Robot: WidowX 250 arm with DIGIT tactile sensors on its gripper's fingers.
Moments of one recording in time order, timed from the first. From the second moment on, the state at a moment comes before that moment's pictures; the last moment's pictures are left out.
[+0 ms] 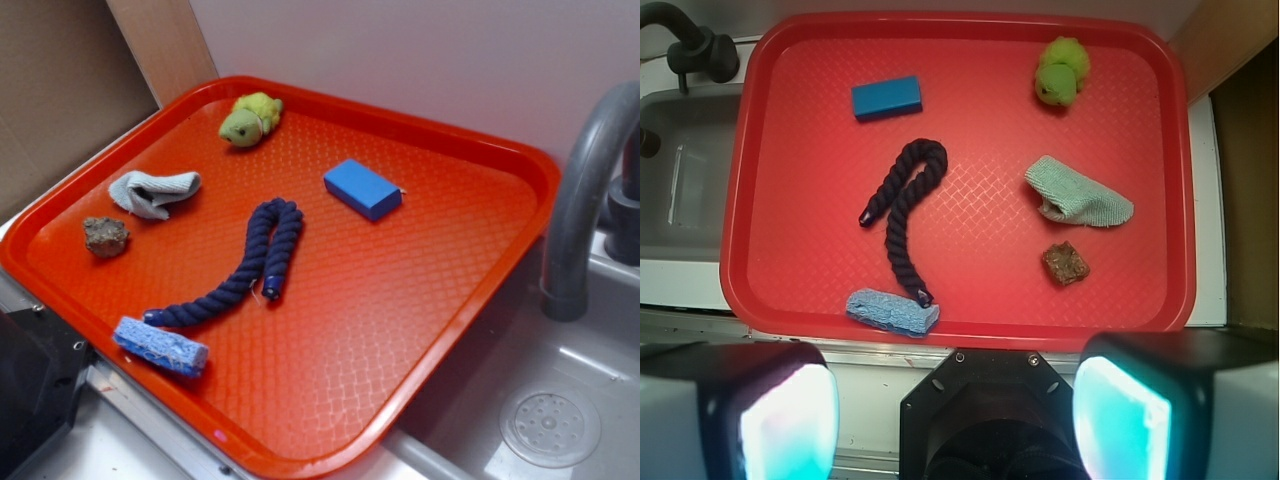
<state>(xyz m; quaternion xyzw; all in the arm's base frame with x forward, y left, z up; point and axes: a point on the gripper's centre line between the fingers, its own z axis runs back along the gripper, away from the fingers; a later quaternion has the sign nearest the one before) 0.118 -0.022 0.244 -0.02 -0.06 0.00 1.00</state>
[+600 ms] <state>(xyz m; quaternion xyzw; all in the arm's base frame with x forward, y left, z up) 0.143 -0.014 0.230 -0.04 -0.10 0.11 0.99</state>
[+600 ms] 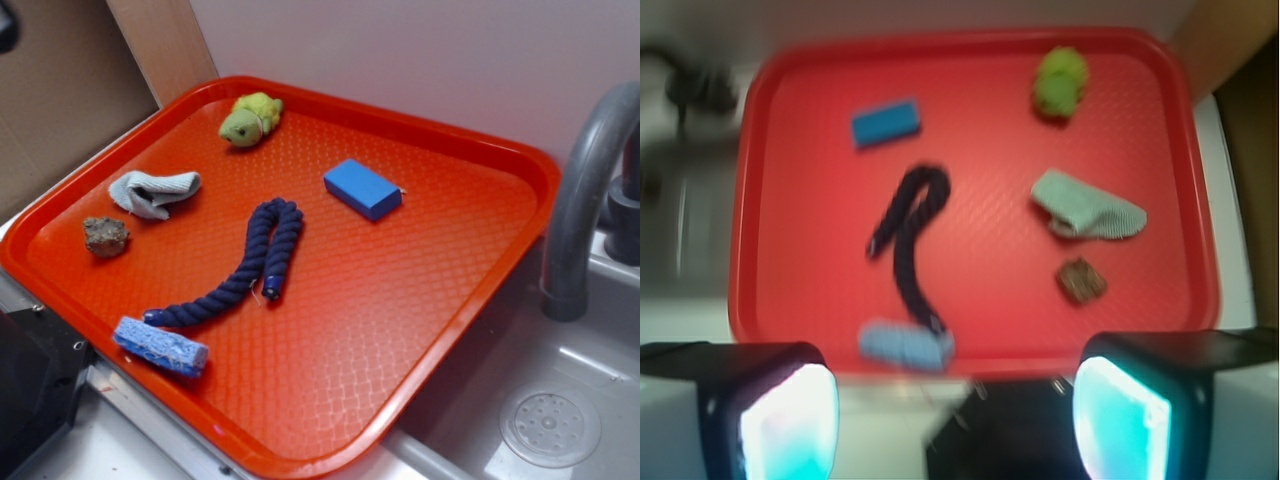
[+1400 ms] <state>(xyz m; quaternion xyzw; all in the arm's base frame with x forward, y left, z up) 0.214 0.057 0.128 0.04 -0.11 0.56 0.82</state>
